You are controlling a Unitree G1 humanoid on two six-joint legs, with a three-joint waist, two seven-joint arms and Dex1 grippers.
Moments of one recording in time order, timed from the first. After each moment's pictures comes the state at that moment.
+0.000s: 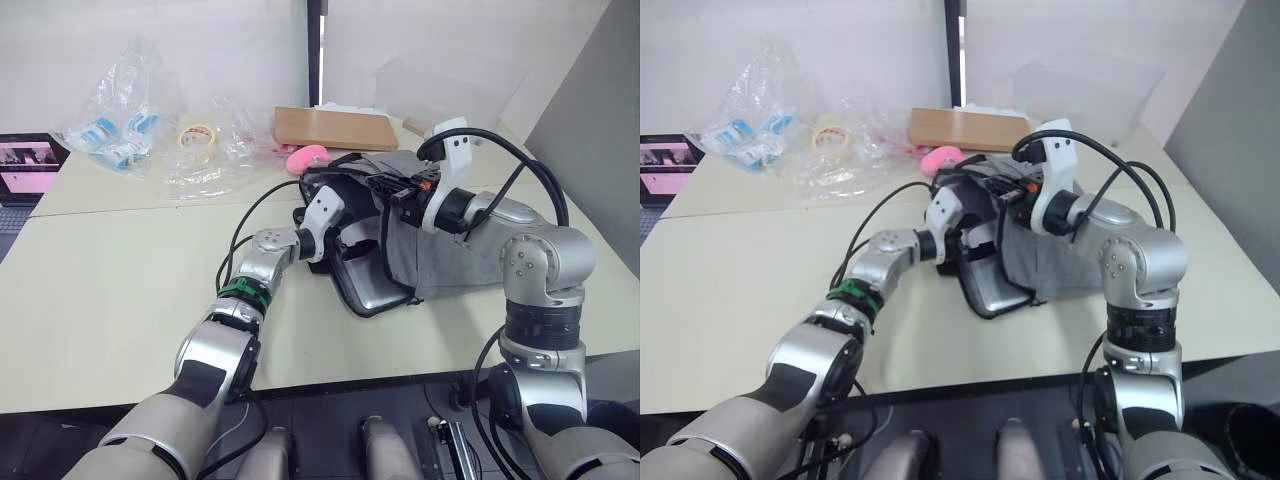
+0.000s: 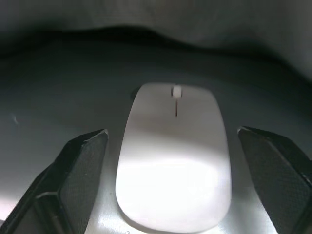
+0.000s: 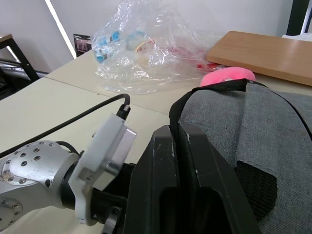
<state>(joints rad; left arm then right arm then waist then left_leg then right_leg) -1.04 0.10 -0.05 1.04 -0.12 -0.07 -0.89 -0.81 -0.38 -0.14 -0.16 0.53 1.01 0.47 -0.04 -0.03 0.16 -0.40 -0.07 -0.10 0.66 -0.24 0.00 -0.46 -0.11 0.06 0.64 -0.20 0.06</state>
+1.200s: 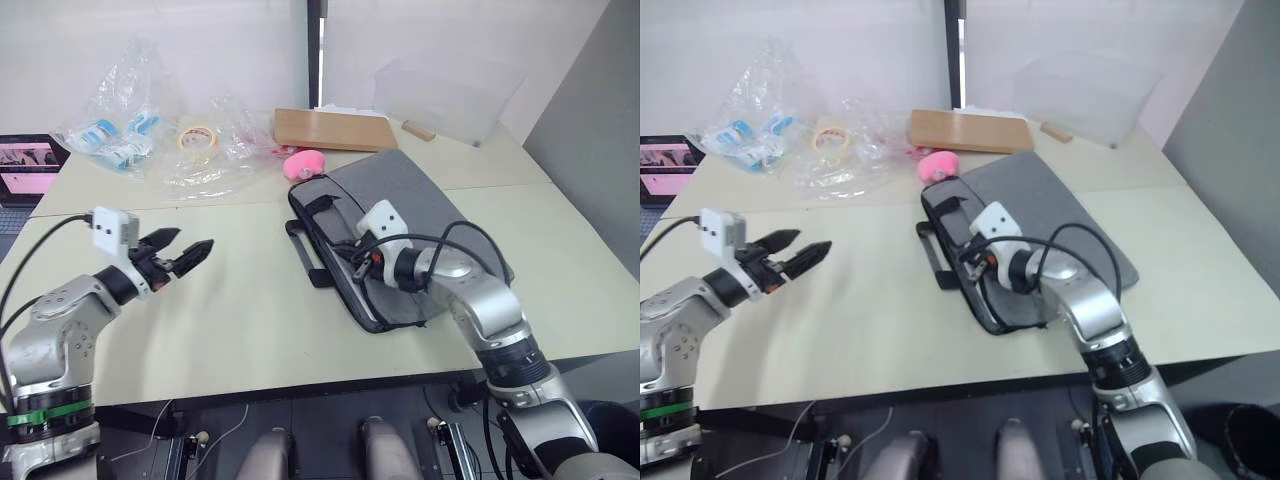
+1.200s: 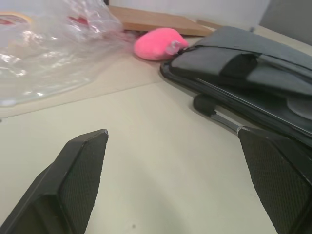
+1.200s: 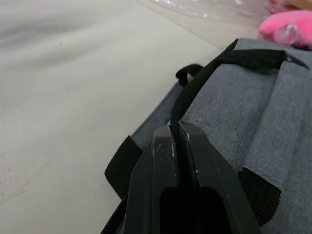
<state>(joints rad) -0.25 0.65 0.44 -0.10 -0.54 0.62 -0.74 -0.61 -0.43 0.27 -0.13 0.26 0.66 0.62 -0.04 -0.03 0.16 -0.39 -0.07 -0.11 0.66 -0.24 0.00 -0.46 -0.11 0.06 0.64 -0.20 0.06</state>
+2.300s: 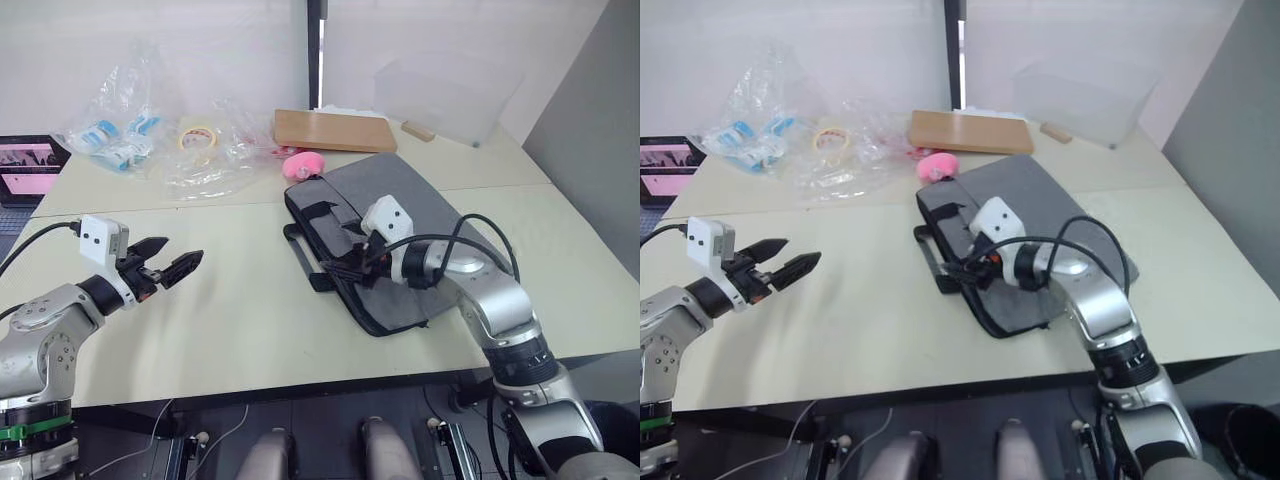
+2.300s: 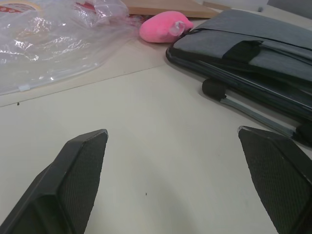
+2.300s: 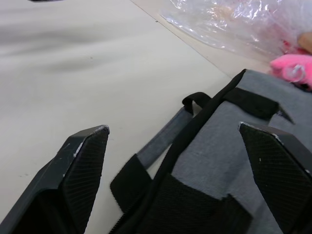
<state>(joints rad) -0.21 0.71 0.42 -0.09 -0.55 0.61 -0.76 -0.64 -0.48 0.25 -0.17 0.18 0.56 0.75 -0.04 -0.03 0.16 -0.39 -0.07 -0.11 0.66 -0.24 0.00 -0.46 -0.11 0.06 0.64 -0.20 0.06</state>
